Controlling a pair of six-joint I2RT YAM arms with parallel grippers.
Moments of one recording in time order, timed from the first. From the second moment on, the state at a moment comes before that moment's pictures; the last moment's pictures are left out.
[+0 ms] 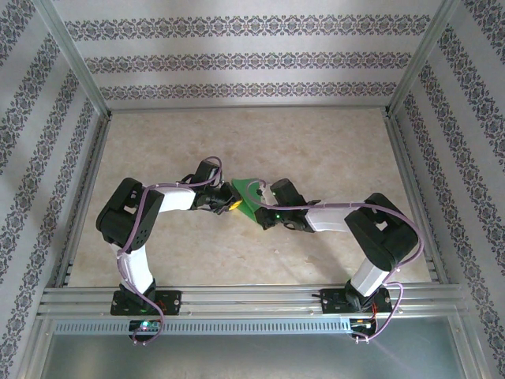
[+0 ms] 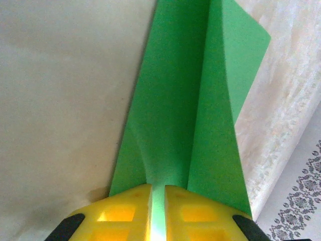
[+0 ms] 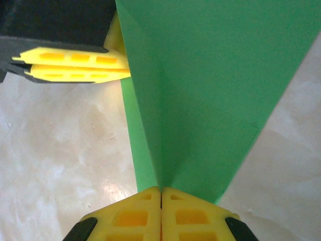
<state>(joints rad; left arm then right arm) -0.43 1.85 0.90 0.02 0.50 -1.09 0.66 1.67 0.69 0.13 -0.30 0.26</state>
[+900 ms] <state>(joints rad) -0.44 1.85 0.93 -0.03 0.50 -1.06 0.76 1.65 0.75 0.01 -0.10 0.21</state>
